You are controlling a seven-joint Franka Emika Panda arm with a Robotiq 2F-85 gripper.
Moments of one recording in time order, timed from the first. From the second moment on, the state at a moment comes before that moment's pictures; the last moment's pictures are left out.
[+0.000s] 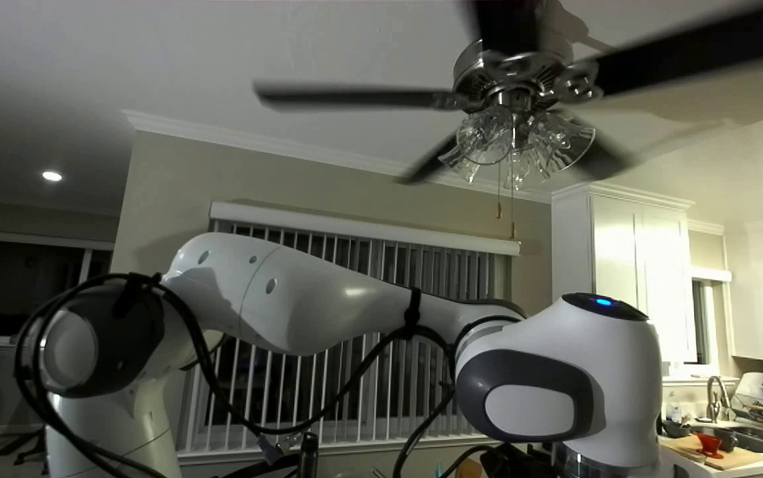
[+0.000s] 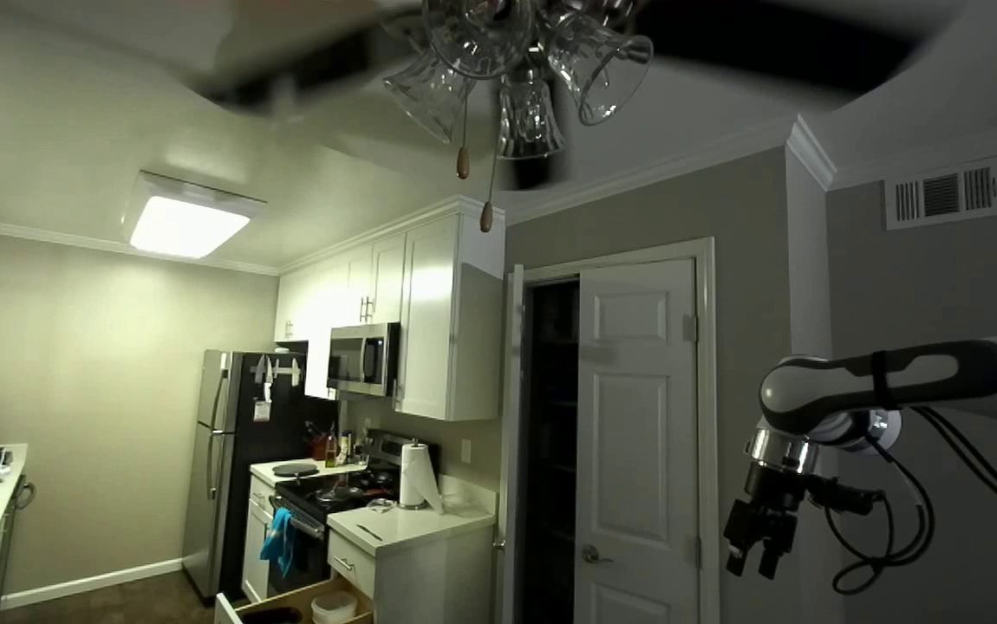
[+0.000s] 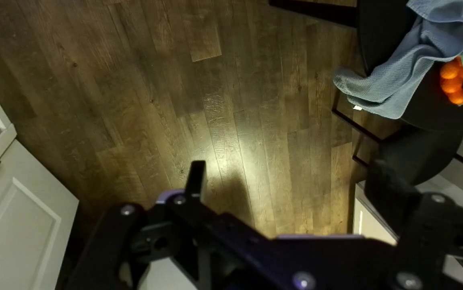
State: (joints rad) arm -0.01 -0.36 -0.33 -2.17 0.18 1.91 -0.30
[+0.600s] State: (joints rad) arm 0.05 -0.53 -0.13 -2.13 0.18 1.93 -0.33
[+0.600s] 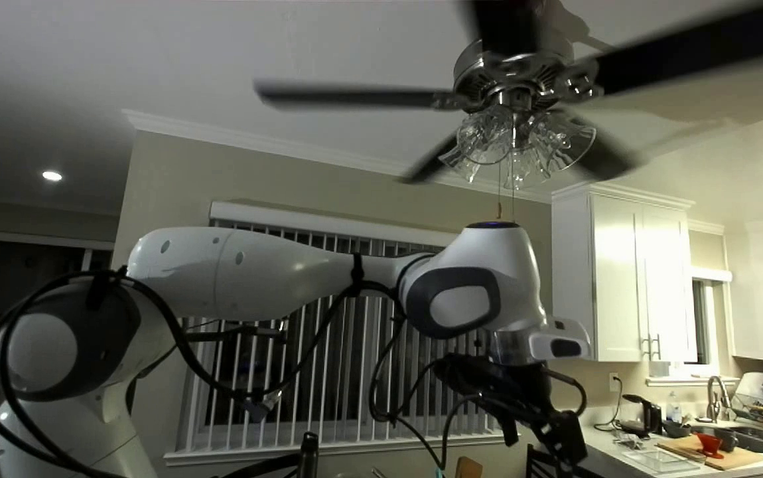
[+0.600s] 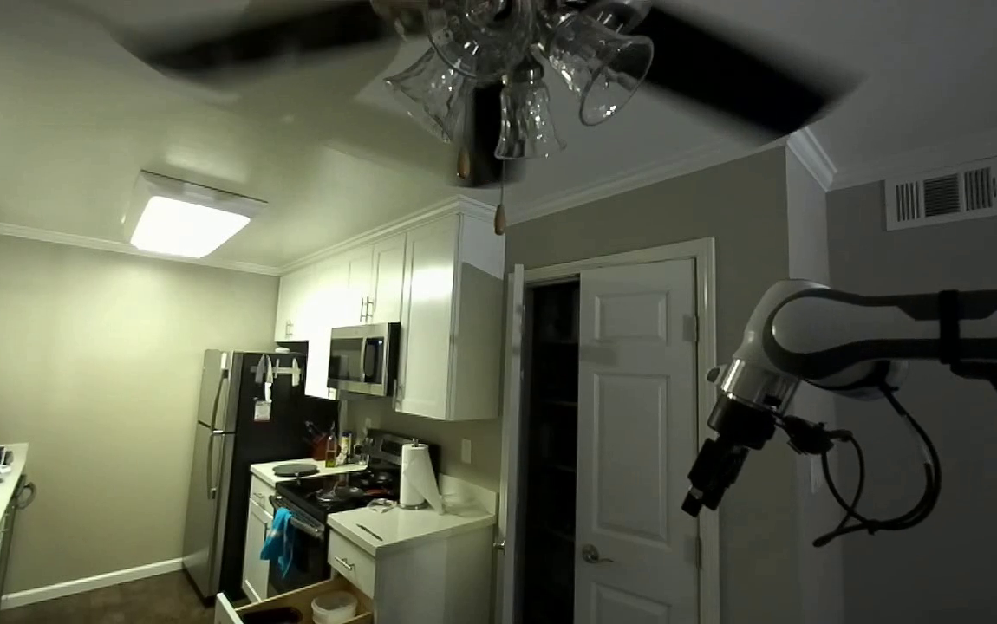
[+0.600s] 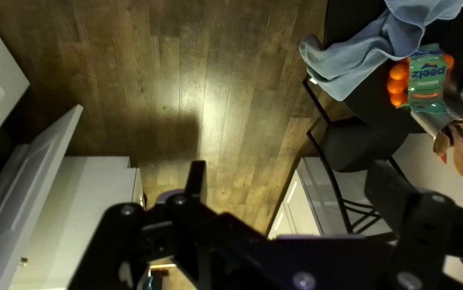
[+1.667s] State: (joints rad) arm 0.38 -0.63 -0.13 -2.12 0.34 2.34 -0.68
